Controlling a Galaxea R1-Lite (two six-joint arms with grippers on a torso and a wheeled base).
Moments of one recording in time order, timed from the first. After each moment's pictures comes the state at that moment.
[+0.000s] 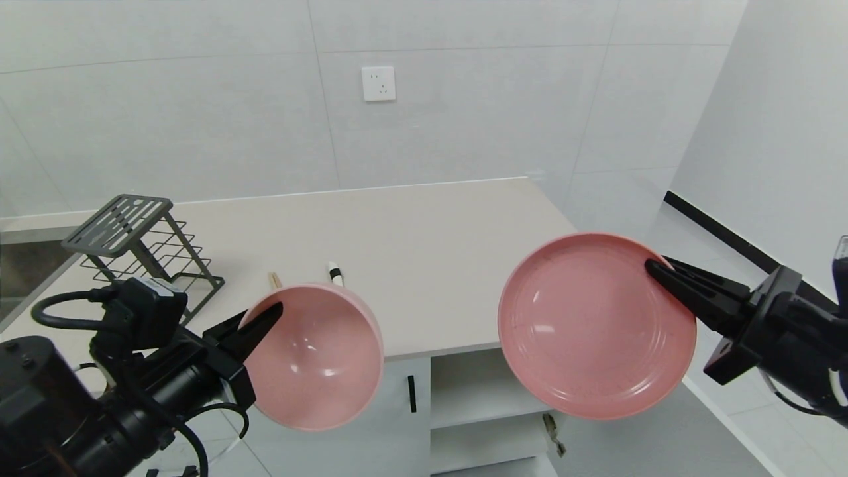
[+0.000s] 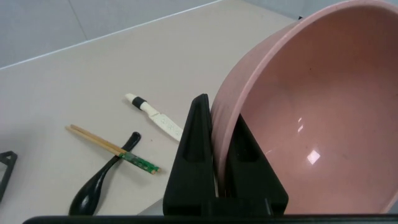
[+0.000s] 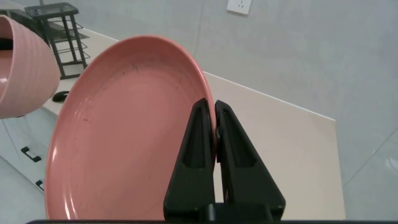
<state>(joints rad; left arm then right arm) -0.44 1.59 0.00 -1.57 -0.05 0.07 0.32 1.51 -0.10 -1.57 0.37 -0.14</state>
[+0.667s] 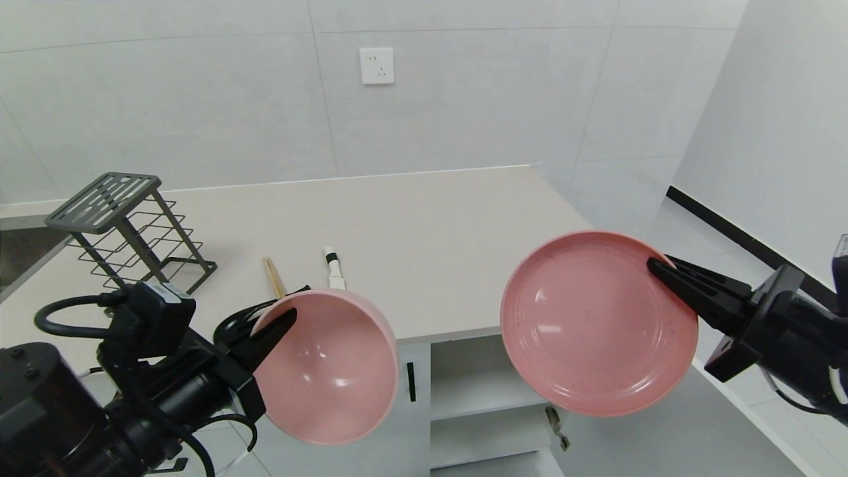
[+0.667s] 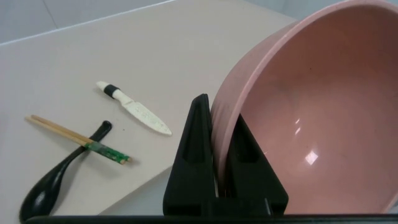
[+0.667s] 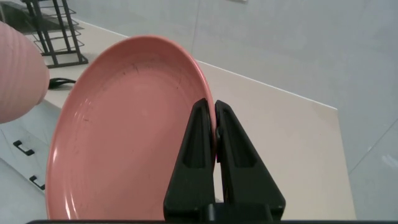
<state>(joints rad) -0.50 1.59 0.00 -1.57 -0.05 0.05 0.31 1.51 -0.10 -1.57 0.37 -0.14</state>
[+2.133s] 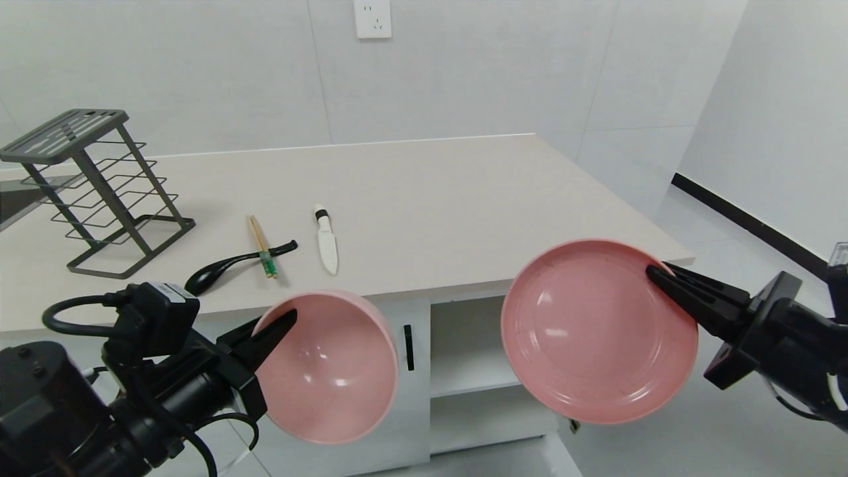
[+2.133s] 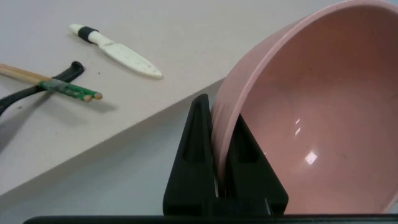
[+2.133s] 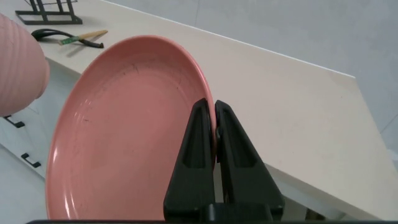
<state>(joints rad) -0.49 1.60 0.00 -1.57 -0.05 0.05 0.31 1.52 -0.08 -1.57 0.37 -0.16</state>
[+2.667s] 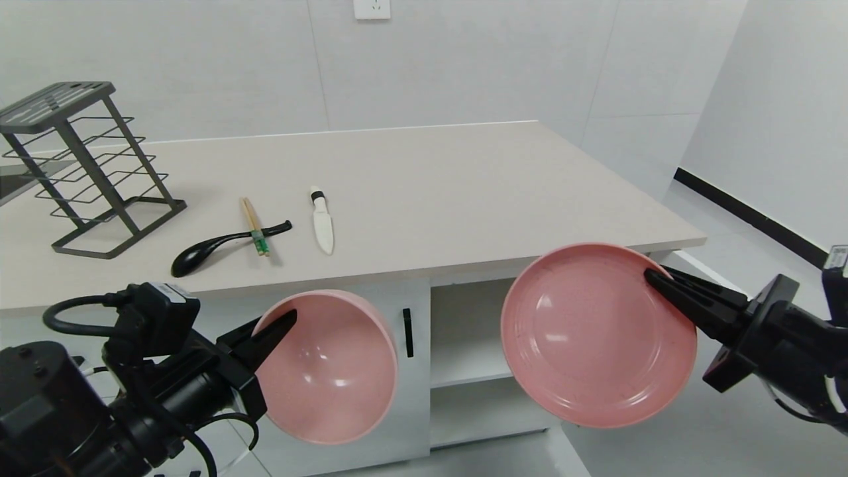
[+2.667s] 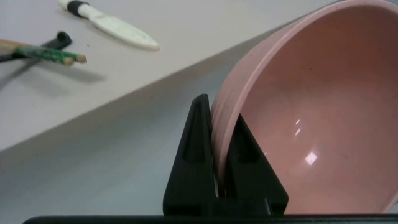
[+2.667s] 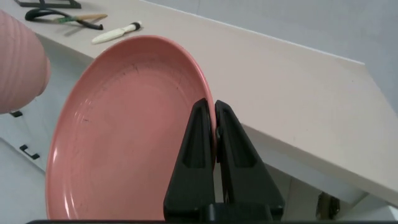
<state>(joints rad) -0.49 1.60 0.00 -1.57 -0.05 0.05 0.31 1.52 -0.07 -1.57 0.37 -0.16</state>
